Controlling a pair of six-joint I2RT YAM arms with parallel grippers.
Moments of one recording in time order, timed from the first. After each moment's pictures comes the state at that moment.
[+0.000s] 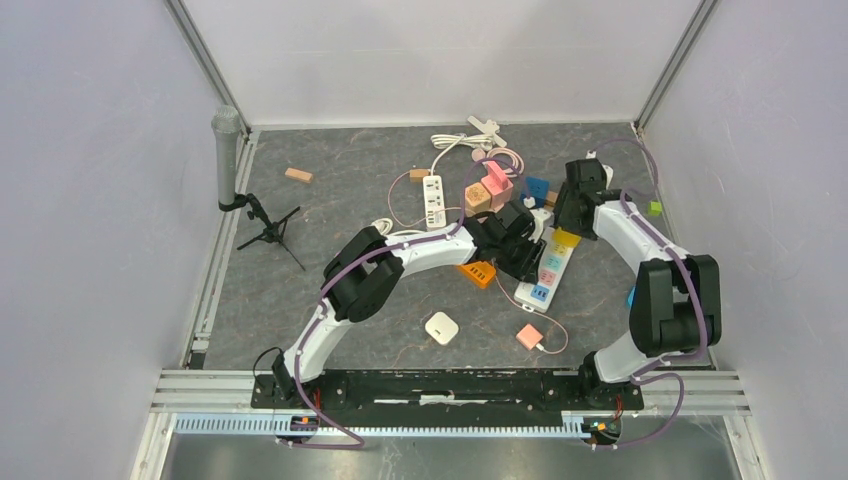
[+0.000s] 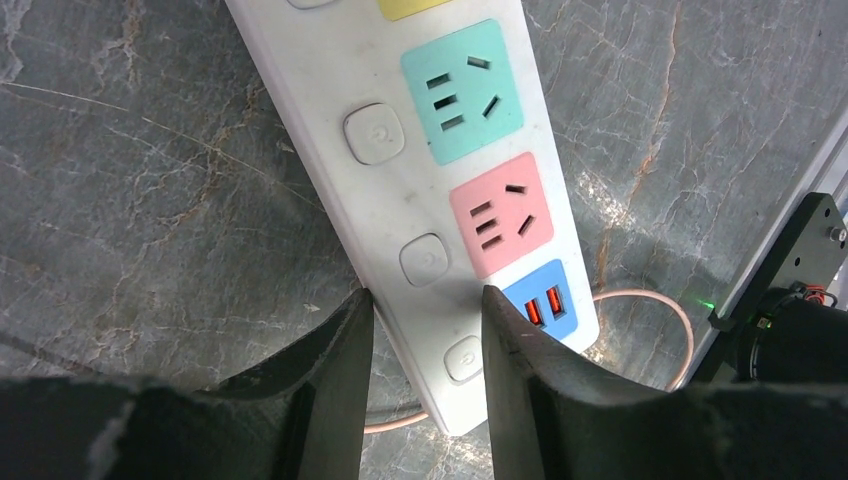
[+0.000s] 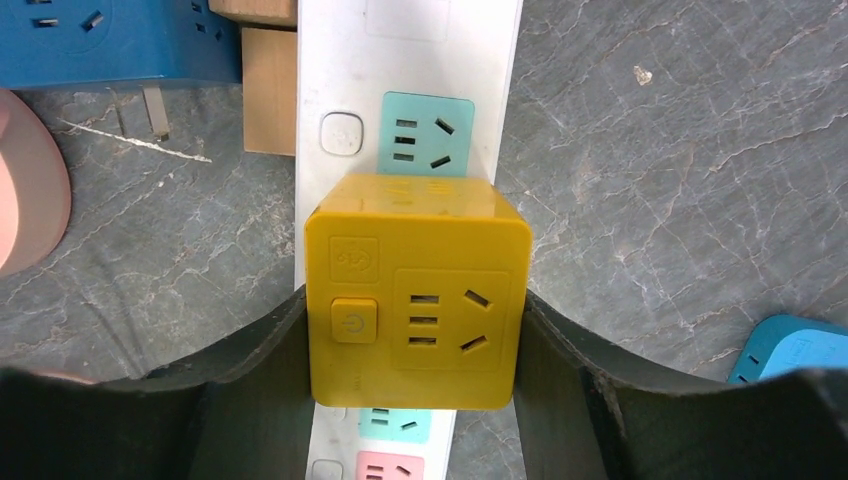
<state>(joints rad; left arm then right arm) -1.00 2.27 1.73 -0.31 0.26 -0.35 0.11 1.56 1.05 -0.52 0.29 0.42</state>
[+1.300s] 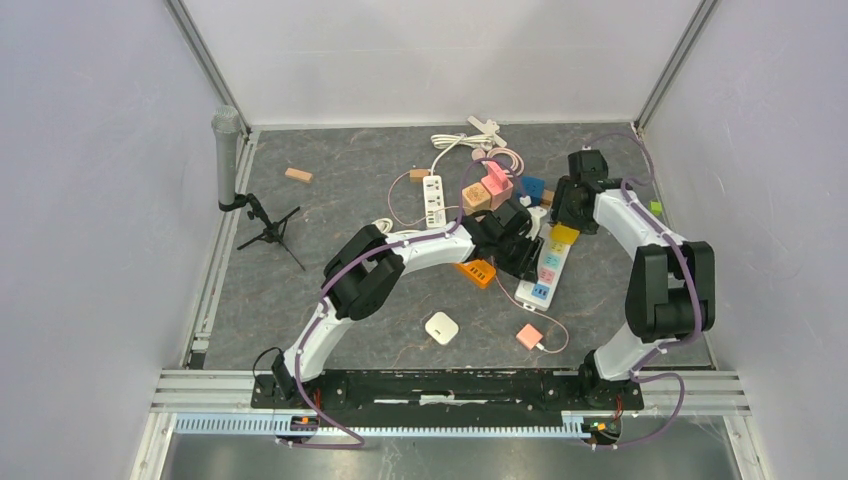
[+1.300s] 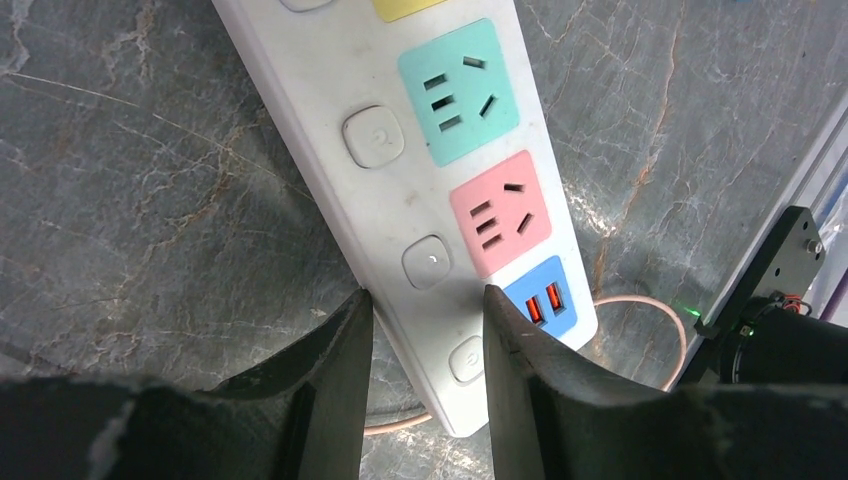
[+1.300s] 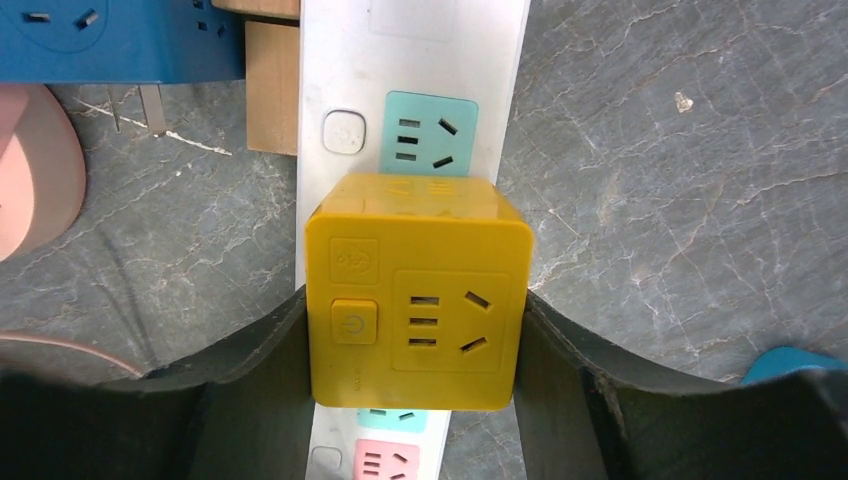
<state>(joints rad) -0.99 2.29 1.73 -0.30 0.29 -0.39 0.09 1.63 1.13 -0.57 0.20 0.35</state>
